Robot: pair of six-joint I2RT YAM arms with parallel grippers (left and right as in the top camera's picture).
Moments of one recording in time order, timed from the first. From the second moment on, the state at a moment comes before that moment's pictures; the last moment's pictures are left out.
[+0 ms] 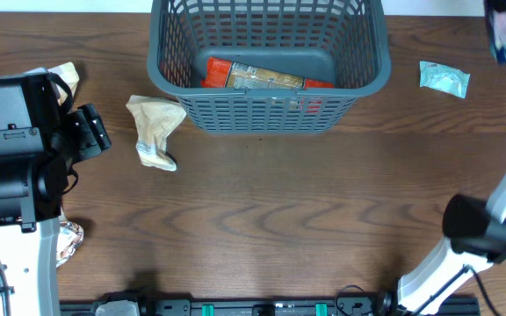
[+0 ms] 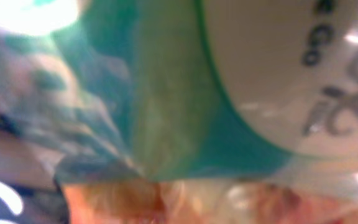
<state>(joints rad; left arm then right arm) 0.08 1.19 1.52 -1.22 -0.19 -0.24 -0.24 1.95 2.58 -1.02 -0.35 -0.45</state>
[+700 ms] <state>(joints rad) 0.08 1.19 1.52 -1.23 -0.18 -0.24 0.40 2.19 2.57 -1.05 -0.47 -1.13</state>
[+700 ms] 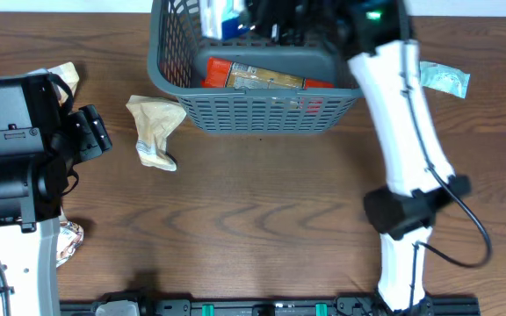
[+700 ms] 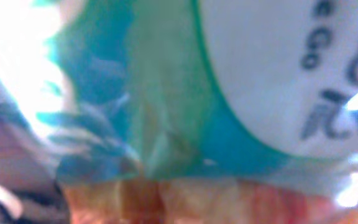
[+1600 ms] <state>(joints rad) 0.08 1.19 1.52 -1.23 -0.17 -0.24 0.28 2.44 2.56 -1.16 -0.26 -0.80</state>
